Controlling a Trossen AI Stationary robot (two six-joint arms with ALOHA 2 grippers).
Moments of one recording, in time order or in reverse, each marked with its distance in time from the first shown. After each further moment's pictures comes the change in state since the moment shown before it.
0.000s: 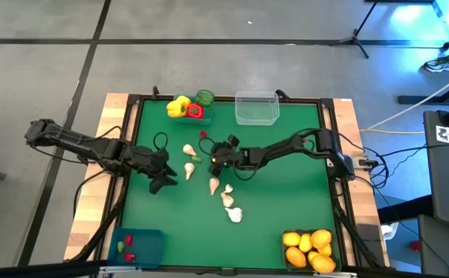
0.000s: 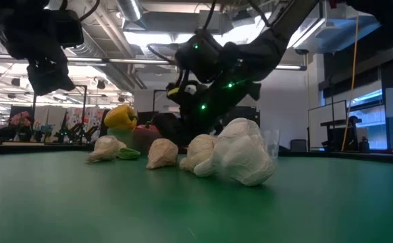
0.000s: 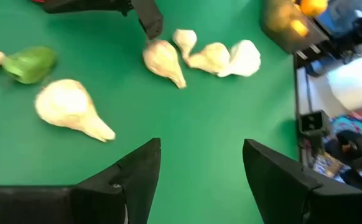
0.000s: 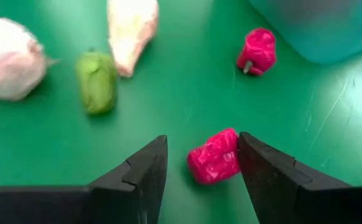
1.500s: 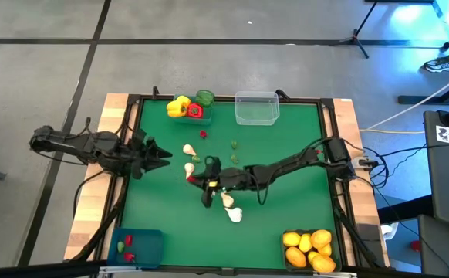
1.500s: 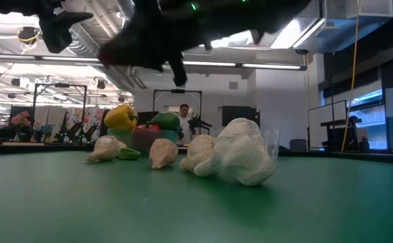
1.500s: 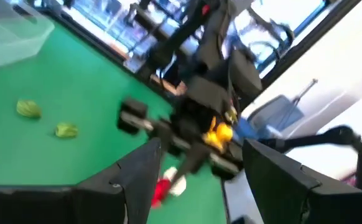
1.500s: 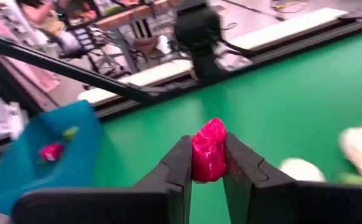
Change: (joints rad) left arm 0.000 -0.341 0.000 0.198 -0.174 0.018; right arm 0.222 -0.102 0.069 0.297 -0.192 0.131
